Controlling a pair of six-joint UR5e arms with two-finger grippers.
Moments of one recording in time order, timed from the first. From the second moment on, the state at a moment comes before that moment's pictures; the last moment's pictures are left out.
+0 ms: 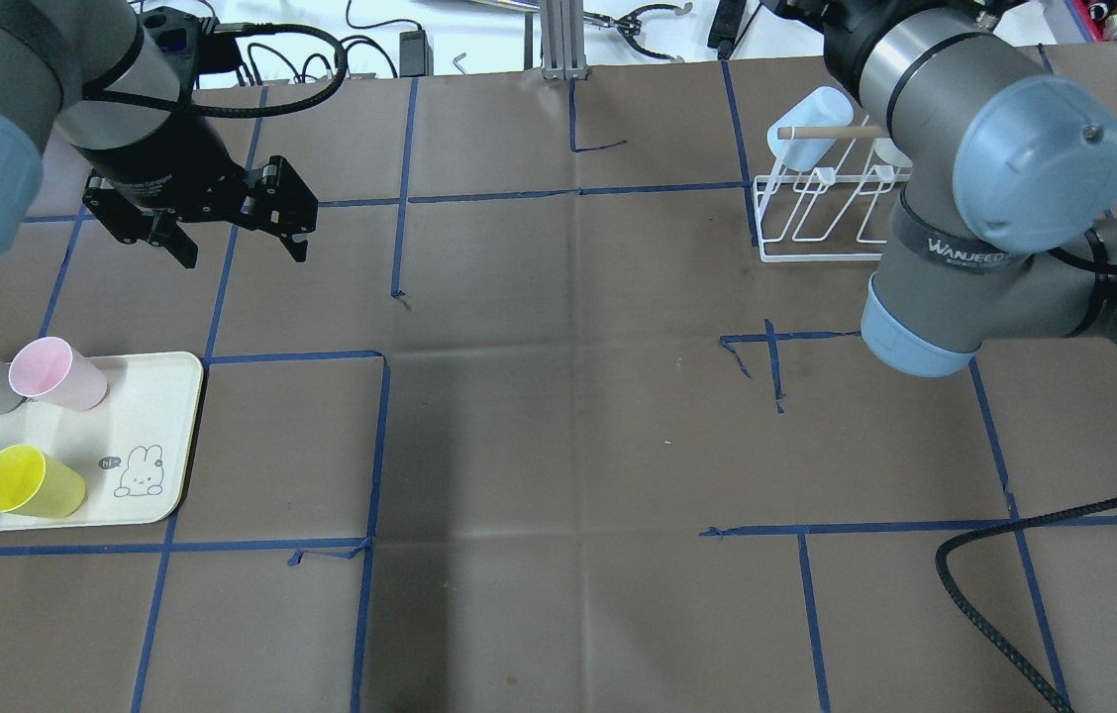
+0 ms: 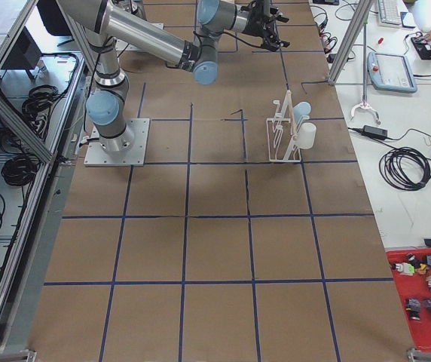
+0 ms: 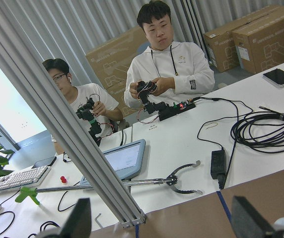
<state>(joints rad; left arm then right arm) -1.54 -1.55 -1.62 -1.52 1.59 0.00 1.57 -1.47 1.97 -3.30 -1.42 0.42</state>
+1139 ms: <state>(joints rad) -1.54 -1.55 -1.62 -1.51 1.59 0.00 1.60 -1.62 1.86 -2.38 -1.43 0.34</state>
